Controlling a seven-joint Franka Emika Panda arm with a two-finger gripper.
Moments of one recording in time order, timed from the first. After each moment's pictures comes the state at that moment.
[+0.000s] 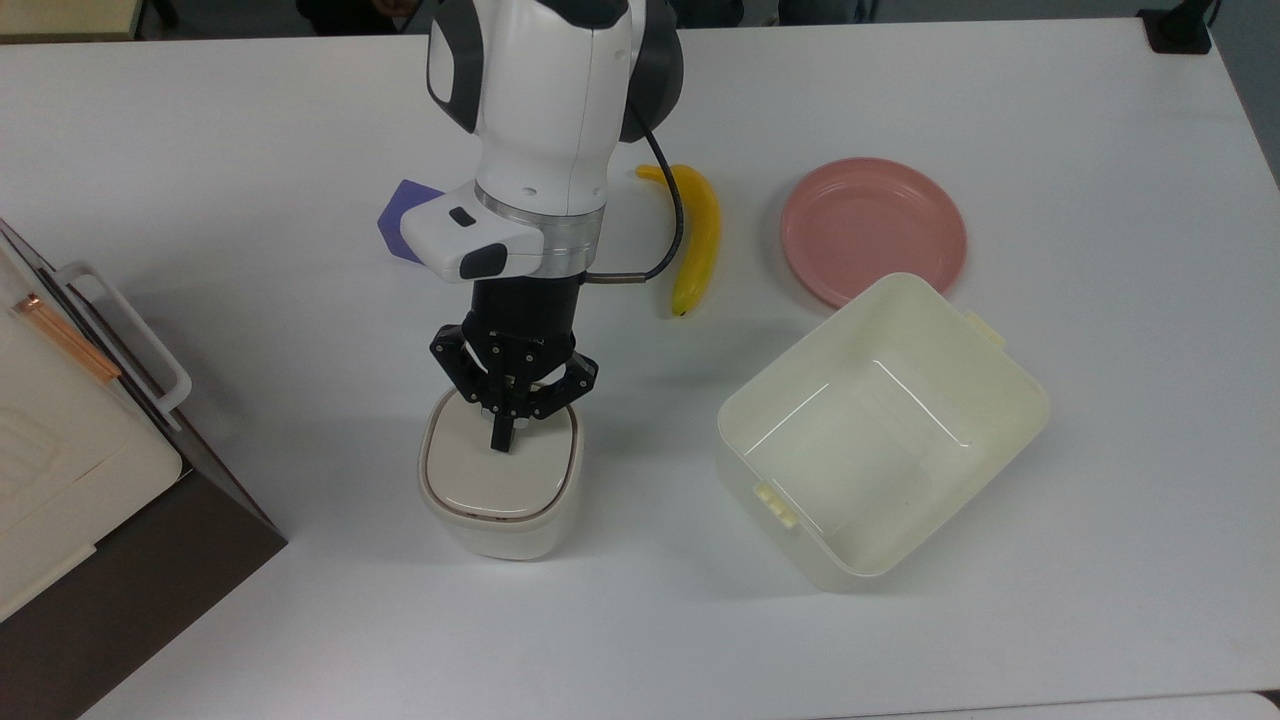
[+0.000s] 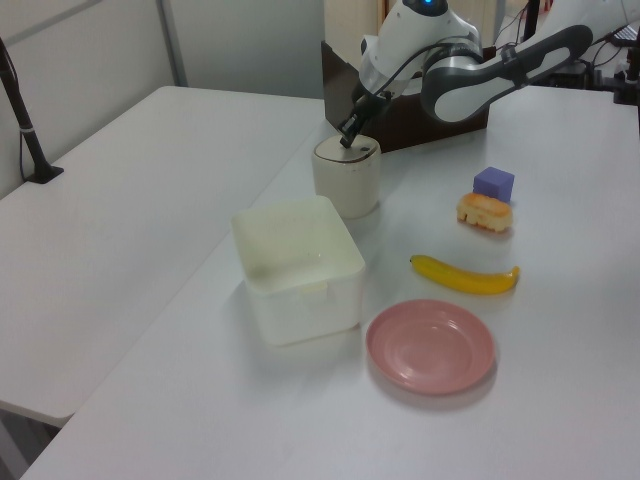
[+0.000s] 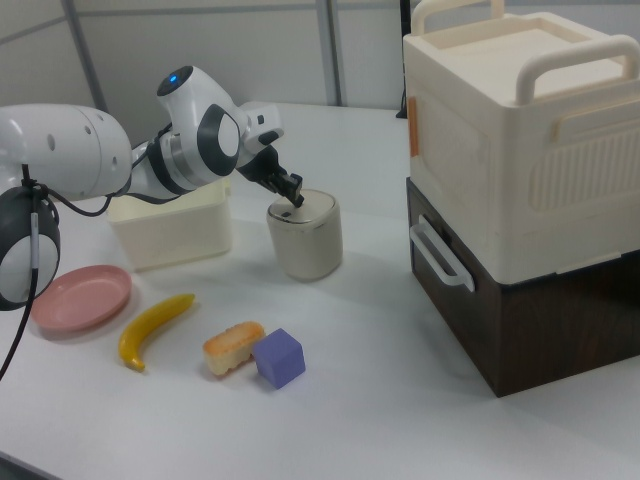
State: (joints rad) arm -0.22 0.50 0.30 -1.53 -0.58 2.50 0.58
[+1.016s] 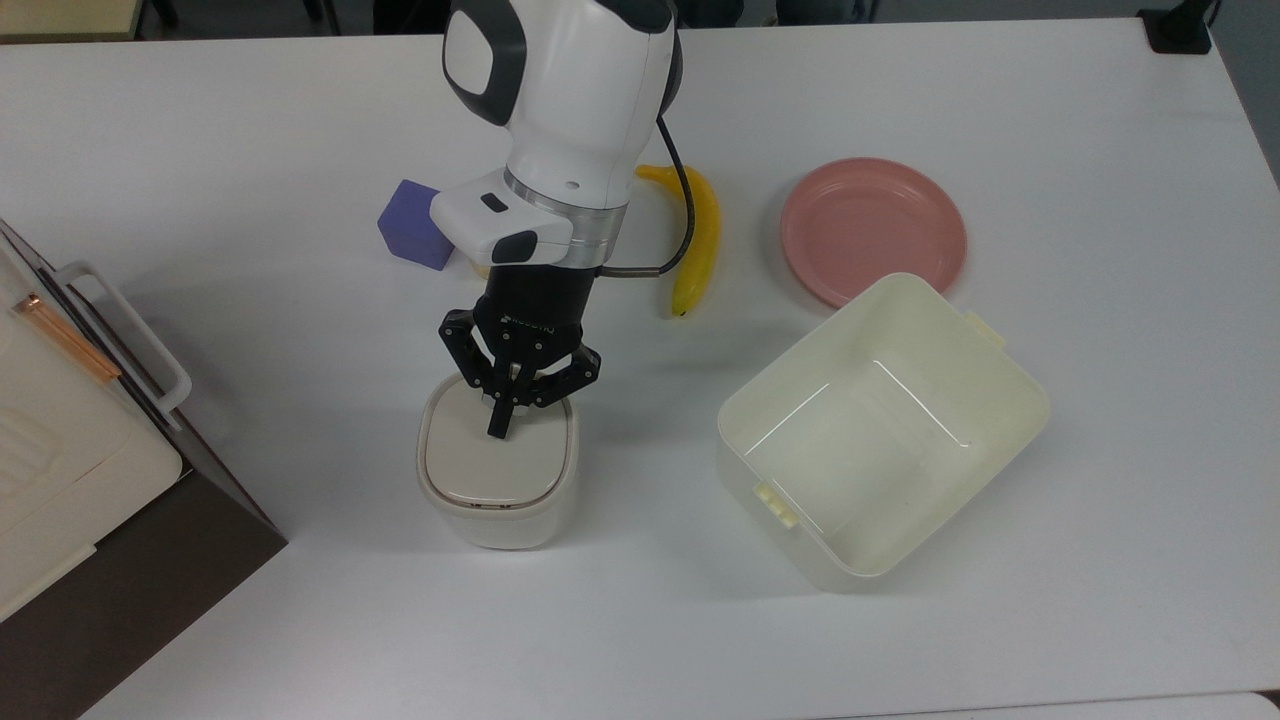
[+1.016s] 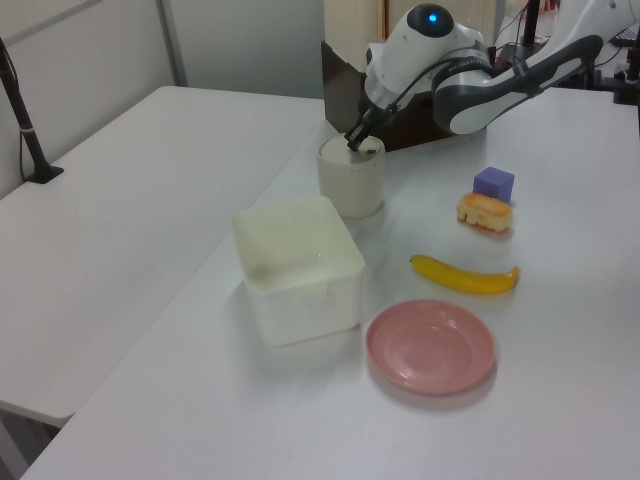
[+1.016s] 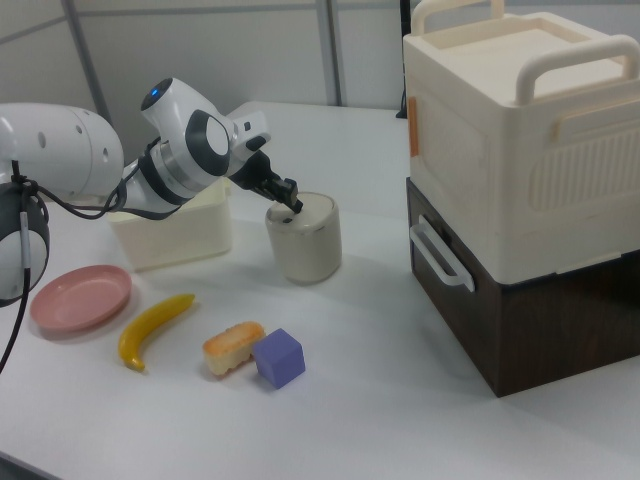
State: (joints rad) arm -0.21 0.47 0.30 -1.60 -0.77 2.50 0.71
